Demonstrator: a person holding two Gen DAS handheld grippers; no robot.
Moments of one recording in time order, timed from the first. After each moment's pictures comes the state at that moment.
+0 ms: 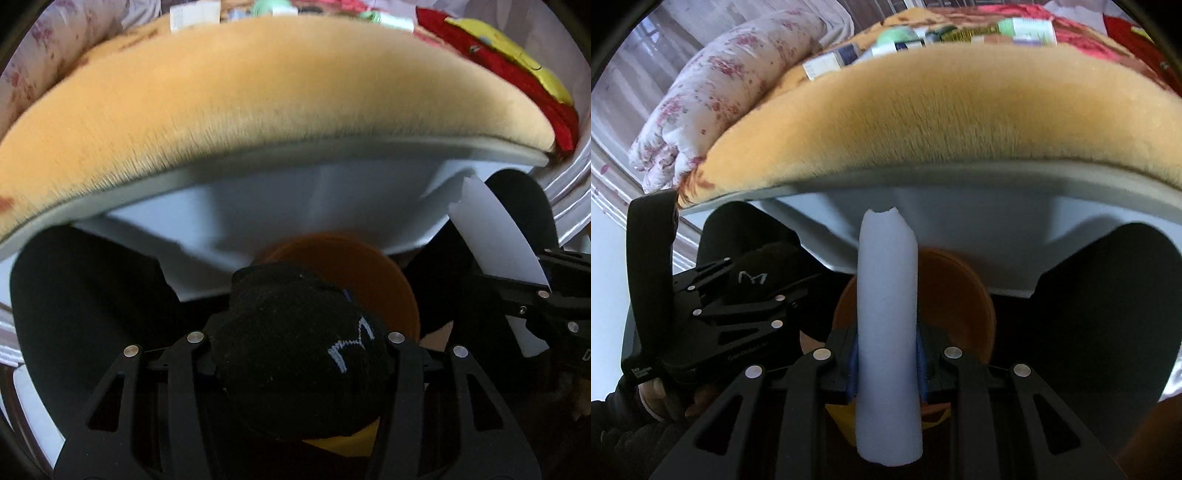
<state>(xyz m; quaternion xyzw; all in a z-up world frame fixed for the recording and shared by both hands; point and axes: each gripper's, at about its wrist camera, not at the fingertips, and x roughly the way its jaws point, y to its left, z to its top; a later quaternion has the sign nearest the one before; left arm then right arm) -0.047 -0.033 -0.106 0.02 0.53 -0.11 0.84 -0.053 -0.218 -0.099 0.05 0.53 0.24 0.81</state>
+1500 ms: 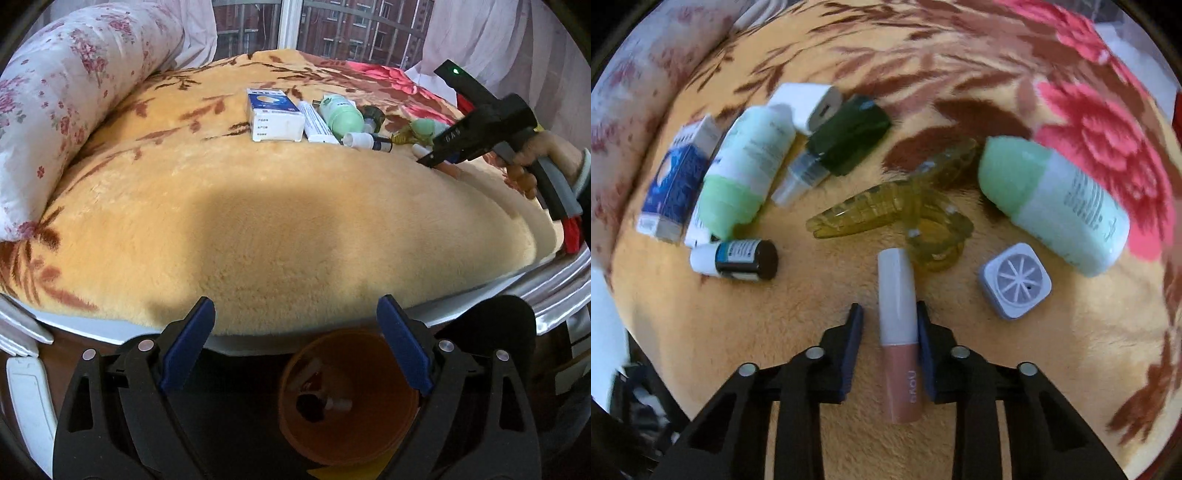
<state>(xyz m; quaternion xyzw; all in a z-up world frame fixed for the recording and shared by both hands) -0.005 0.015 -0.019 -0.04 0.45 -0.05 0.89 0.247 -0.200 -0.042 -0.09 0.62 0.18 0.75</state>
